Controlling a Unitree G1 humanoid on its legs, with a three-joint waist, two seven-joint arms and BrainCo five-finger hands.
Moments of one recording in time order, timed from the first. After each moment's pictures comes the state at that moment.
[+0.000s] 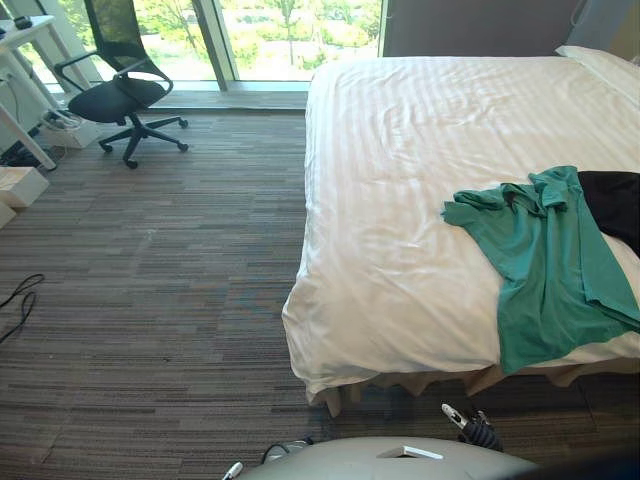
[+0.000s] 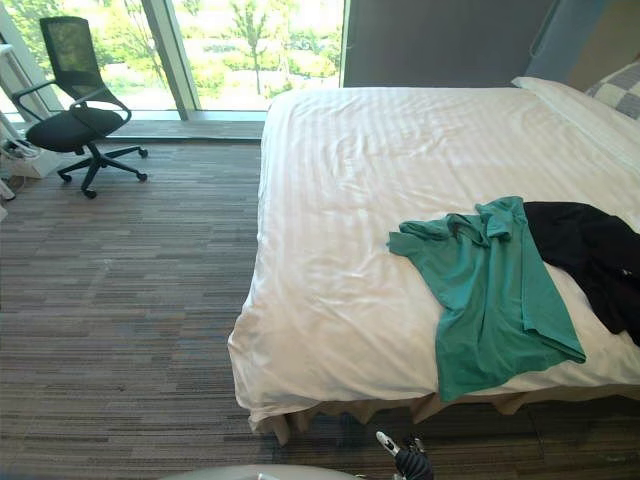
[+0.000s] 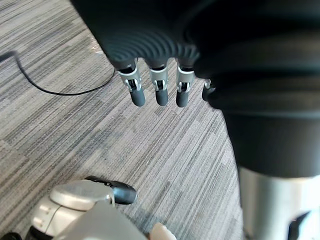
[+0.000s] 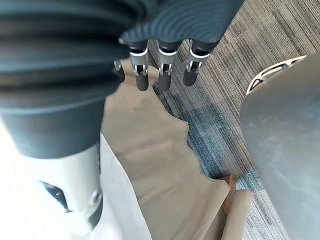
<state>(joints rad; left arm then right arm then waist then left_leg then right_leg) 0.37 -0.04 0.55 0.93 -0.07 -0.09 0.10 0.26 0.01 -0.27 0.91 0.25 -0.12 0.05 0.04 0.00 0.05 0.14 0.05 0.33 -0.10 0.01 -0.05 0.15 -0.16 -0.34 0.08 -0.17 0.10</state>
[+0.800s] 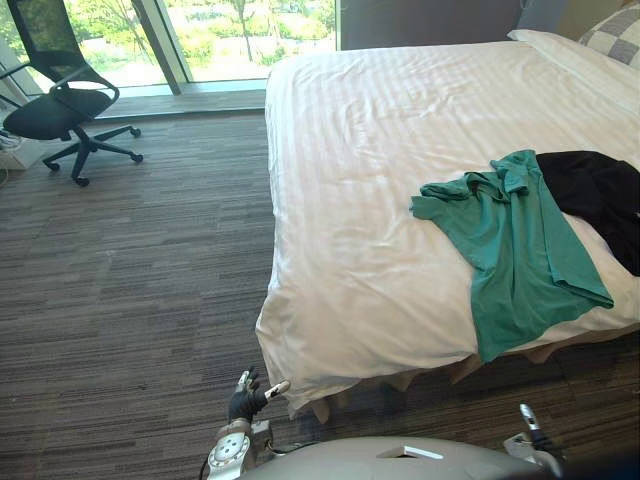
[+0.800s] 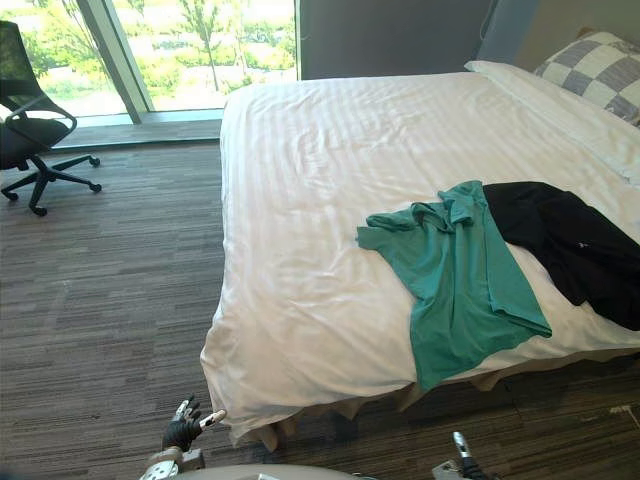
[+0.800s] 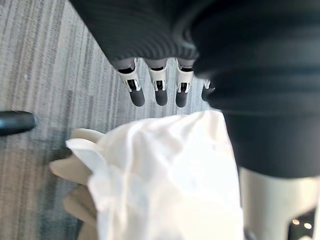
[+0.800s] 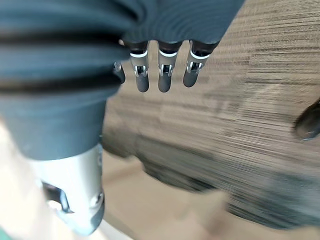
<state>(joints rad) 0.21 0.01 0.27 0.90 -0.04 -0.28 -0.03 0.16 -0.02 -0.67 0.77 0.55 -0.11 -0.39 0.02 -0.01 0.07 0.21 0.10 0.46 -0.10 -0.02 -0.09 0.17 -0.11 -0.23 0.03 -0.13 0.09</state>
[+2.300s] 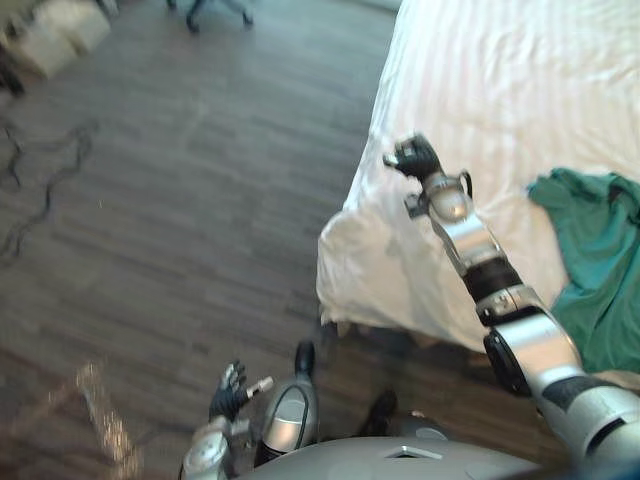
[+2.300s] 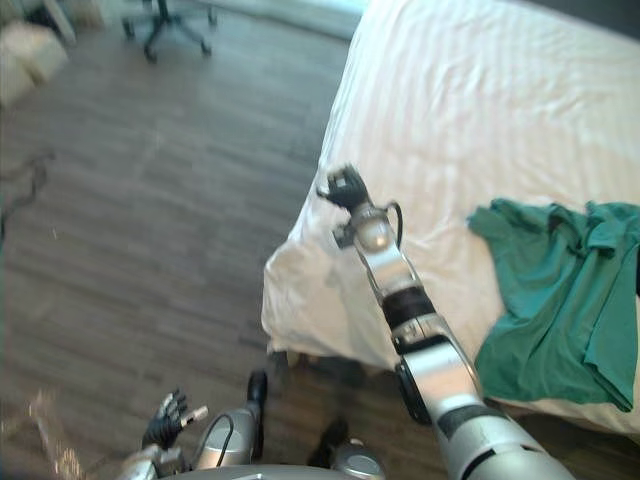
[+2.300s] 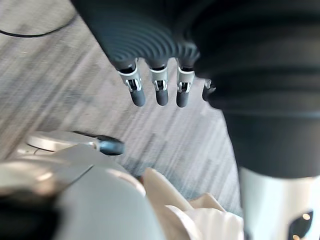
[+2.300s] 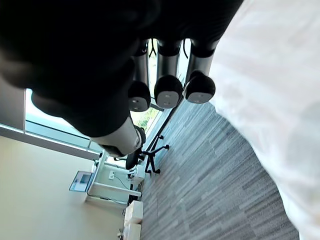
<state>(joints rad) 0.14 0.14 0.20 0.80 -0.23 -0.24 -0.13 -0.96 -0.17 0.20 0.68 -0.01 0.02 -0.11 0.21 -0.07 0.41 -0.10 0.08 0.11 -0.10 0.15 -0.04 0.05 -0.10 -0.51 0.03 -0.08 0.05</state>
